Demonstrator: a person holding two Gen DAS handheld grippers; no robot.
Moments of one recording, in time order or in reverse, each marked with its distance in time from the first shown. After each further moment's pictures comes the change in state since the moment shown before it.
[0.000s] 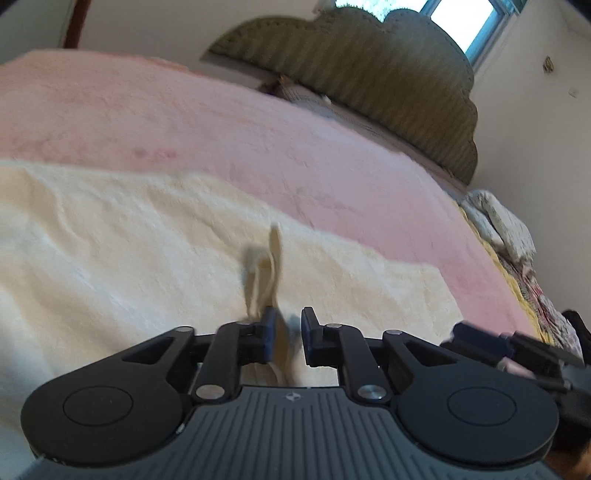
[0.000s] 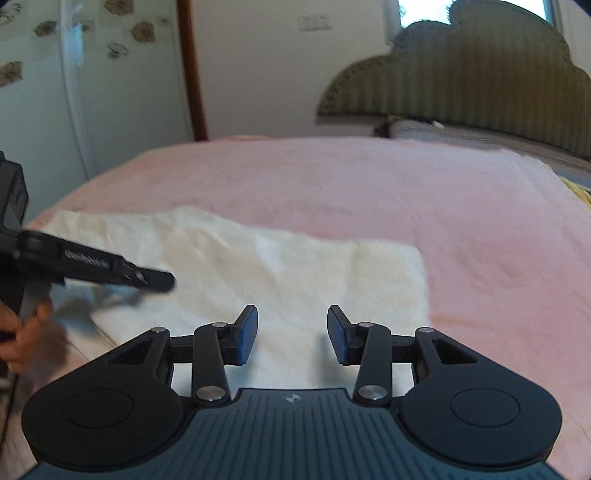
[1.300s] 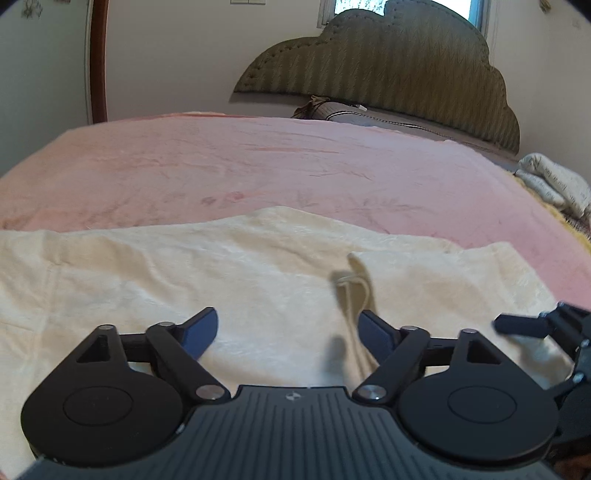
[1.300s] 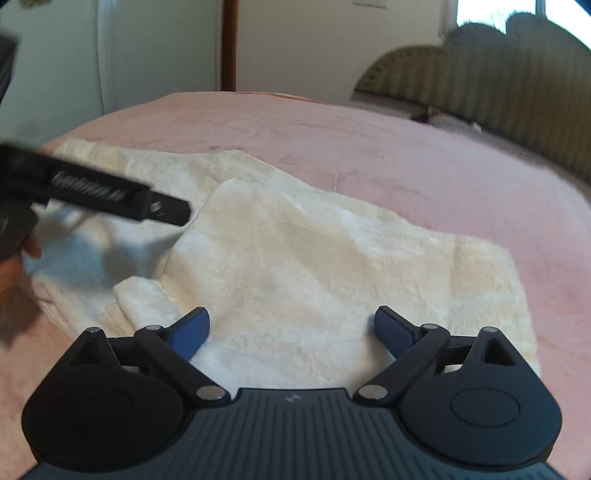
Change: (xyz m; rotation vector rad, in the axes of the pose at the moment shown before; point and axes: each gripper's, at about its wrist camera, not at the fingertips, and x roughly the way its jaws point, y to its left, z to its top) left arm -0.020 0.010 -0.008 0.241 -0.053 0.268; right arm 0.050 0.058 -0.012 -0.129 0.129 -0.030
